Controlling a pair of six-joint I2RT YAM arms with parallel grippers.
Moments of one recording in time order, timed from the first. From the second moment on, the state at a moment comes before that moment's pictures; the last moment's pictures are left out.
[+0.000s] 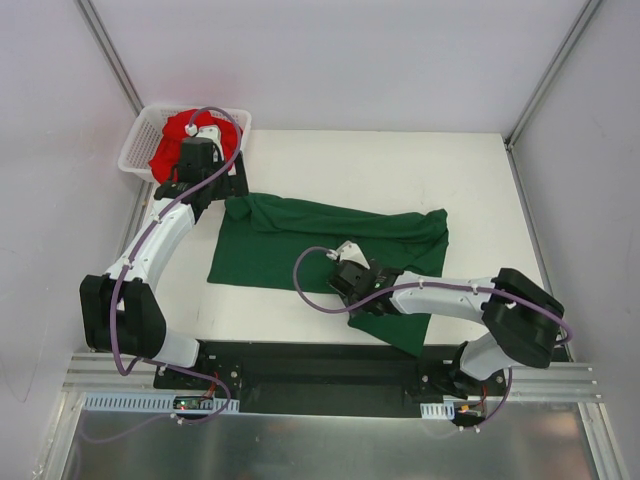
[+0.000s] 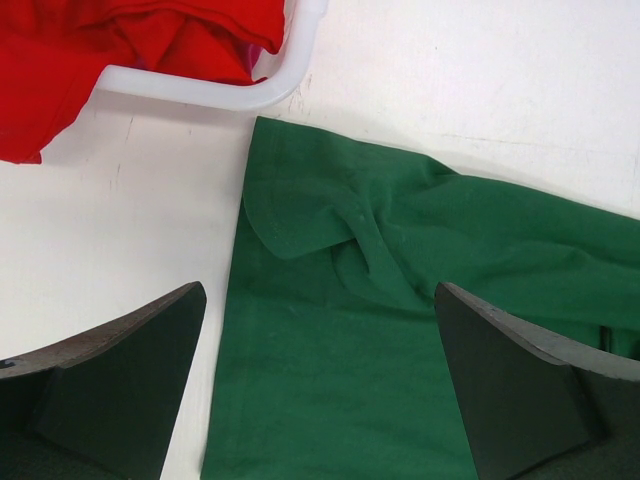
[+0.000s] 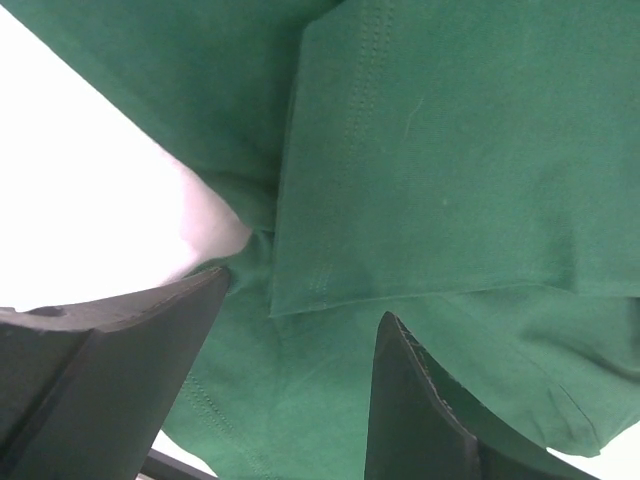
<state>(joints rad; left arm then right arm) -0.14 1.44 1.20 -0.42 -0.06 -0.22 1.09 1.52 0.82 -0.49 0.48 0.43</state>
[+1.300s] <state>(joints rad) -0.14 1.44 1.20 -0.42 -0.06 -0.22 1.09 1.30 0.89 -0.61 0.56 0.46</state>
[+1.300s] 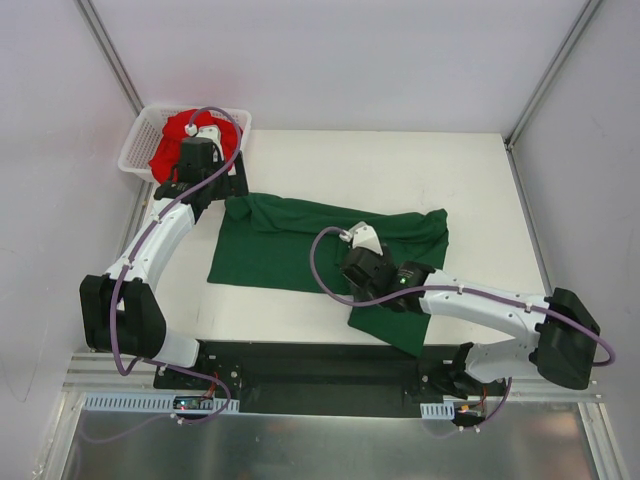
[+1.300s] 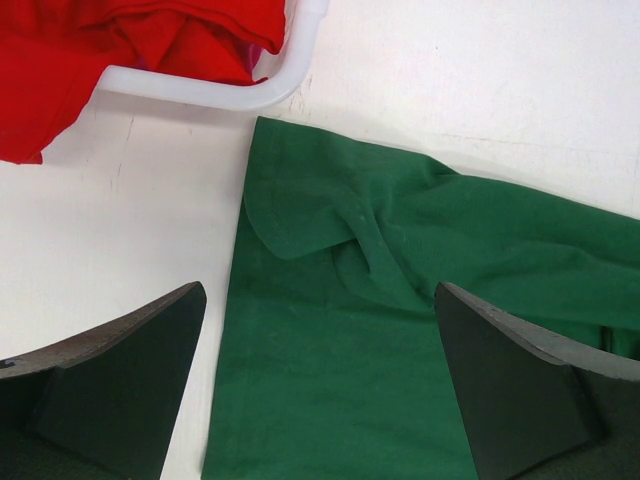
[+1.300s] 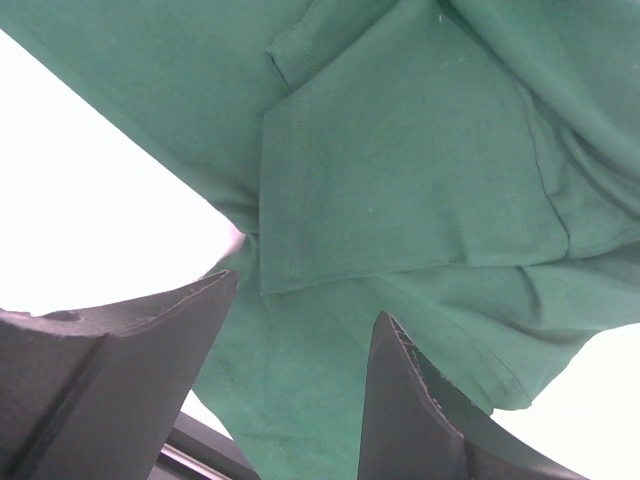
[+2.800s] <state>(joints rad) -0.14 1.44 1.20 -0.42 -0.06 -0.22 1.14 1.53 0.77 -0.46 0.55 0.50</state>
